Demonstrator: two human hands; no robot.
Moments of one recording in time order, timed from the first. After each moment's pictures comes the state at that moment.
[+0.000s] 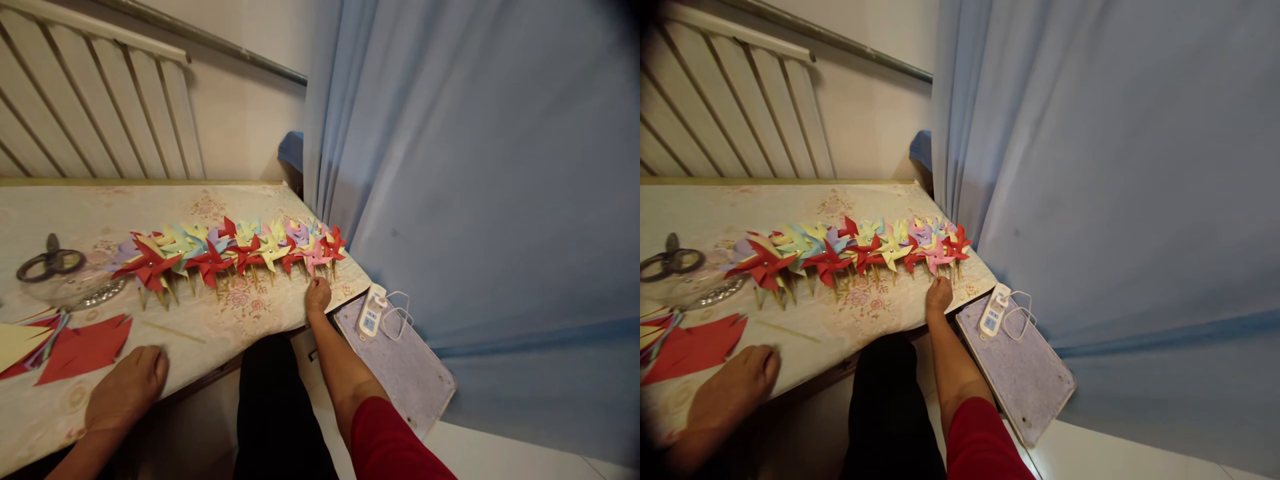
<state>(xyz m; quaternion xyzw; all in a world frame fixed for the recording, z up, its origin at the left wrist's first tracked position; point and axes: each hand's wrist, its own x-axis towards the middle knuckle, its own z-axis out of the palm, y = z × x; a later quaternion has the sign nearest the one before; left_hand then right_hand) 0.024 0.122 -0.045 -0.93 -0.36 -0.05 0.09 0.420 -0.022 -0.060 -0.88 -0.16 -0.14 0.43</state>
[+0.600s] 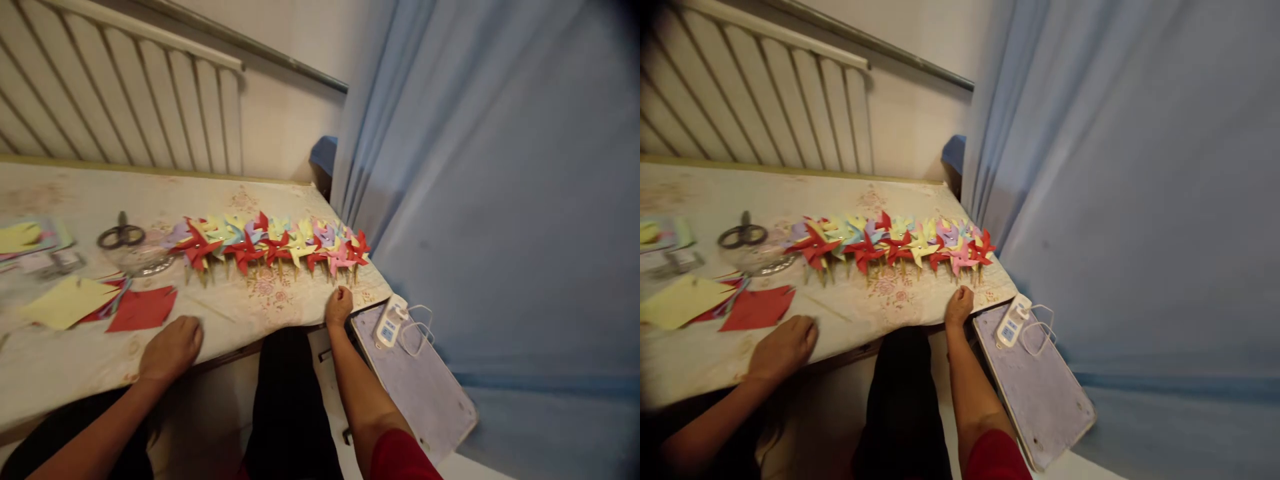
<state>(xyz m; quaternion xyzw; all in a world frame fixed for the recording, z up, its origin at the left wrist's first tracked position) 0.028 0.108 -0.033 -0.91 -0.41 -0.05 0.05 0.404 -0.049 -0.077 -0.84 -0.17 -0.18 0.48</state>
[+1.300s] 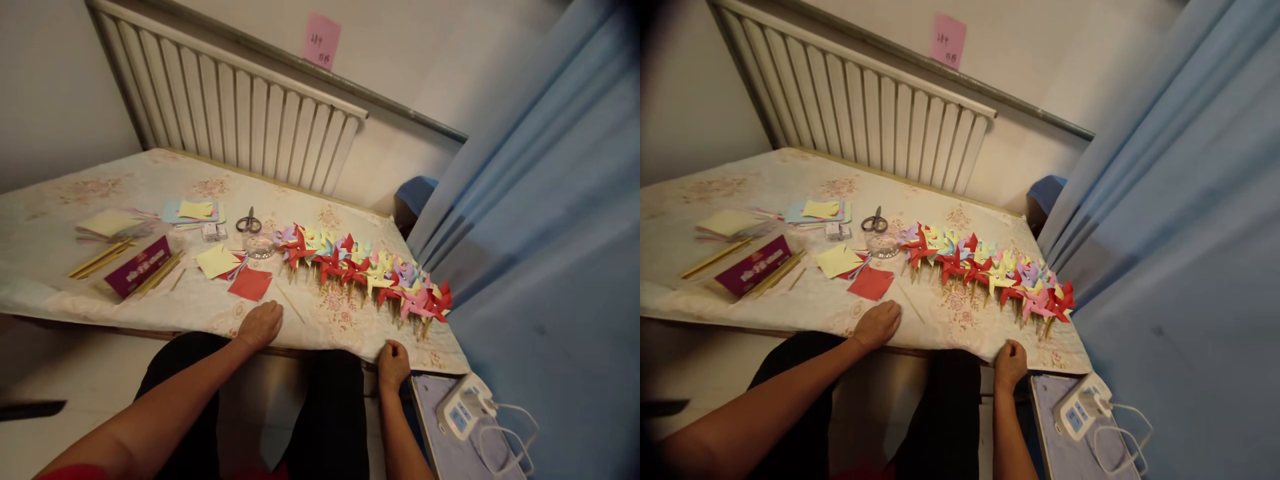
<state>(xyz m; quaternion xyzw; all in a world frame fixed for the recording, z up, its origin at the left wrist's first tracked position) 0.020 0.097 -0.047 -0.91 -0.41 -0.12 -0.01 0.369 -0.077 -0.088 -0.85 -0.24 -0.10 0.47</state>
